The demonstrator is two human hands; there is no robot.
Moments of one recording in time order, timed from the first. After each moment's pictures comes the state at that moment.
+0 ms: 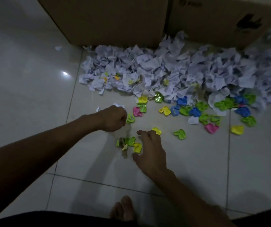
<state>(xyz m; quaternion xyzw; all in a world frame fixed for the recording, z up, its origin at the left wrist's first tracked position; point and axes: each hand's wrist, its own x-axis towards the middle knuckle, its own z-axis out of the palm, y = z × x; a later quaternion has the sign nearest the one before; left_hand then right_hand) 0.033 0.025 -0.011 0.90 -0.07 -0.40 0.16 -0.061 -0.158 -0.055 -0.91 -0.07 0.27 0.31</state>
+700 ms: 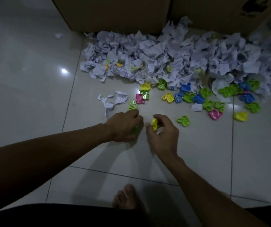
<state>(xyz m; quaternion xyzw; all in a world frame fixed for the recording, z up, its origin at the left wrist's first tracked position) -0.035 0.005 -0.067 0.92 -0.25 -0.28 0.07 -0.067 -0.170 -0.085 -0.87 0.06 0.05 0.49</state>
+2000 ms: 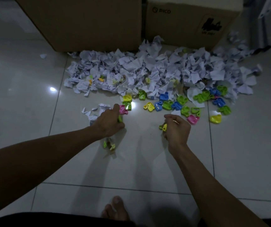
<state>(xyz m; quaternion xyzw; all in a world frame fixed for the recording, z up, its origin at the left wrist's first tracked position) 0.000 -0.012 -0.069 0.96 0.00 -0.22 0.20 -0.015 -0.229 -0.060 -0.69 0.38 0.06 0.62</state>
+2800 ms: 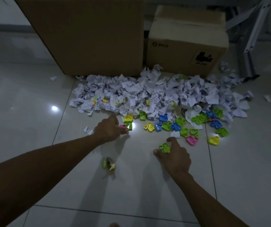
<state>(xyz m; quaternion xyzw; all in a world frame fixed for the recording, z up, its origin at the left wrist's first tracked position) 0.031 -0.010 -0.055 0.94 0.17 -0.20 0.23 -0.031 -0.252 -0.077 -0.94 0.16 0.18 0.26</state>
